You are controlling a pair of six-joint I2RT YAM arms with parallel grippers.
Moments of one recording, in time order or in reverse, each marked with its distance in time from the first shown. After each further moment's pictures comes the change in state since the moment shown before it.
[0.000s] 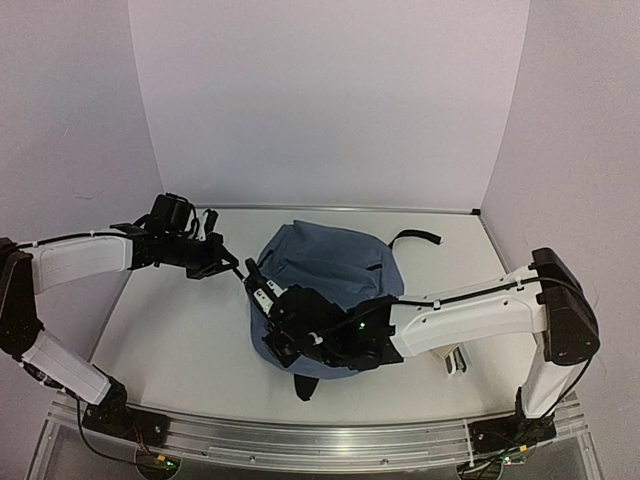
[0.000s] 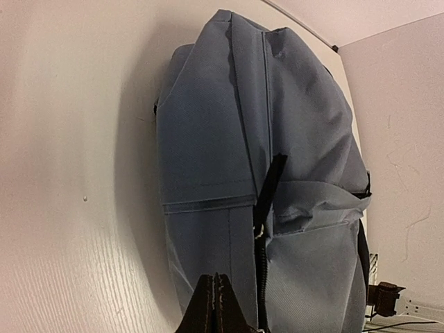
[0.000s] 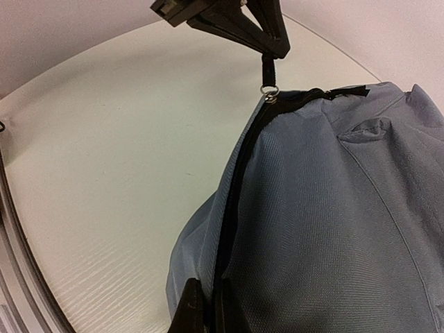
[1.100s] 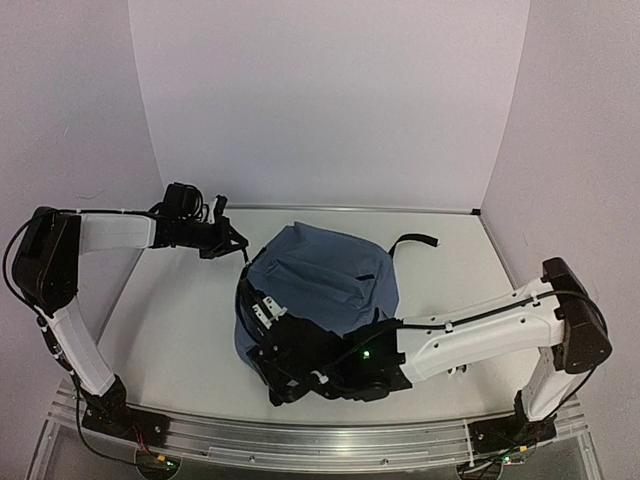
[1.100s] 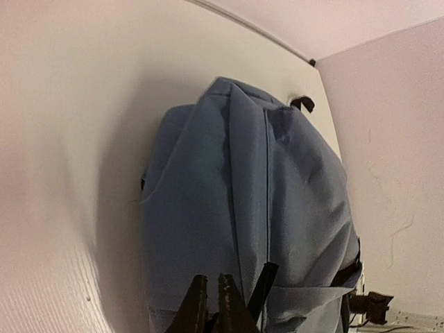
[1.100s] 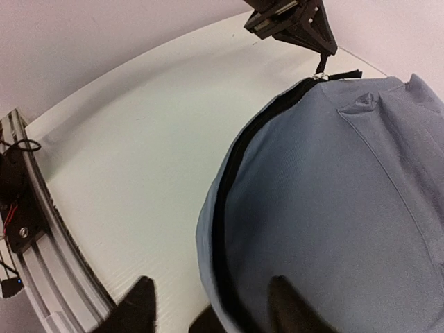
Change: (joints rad) left arm 0.111 0.309 0.189 0.159 0.203 0.066; right arm 0.117 -0.028 0.000 -0.011 0.111 0.172
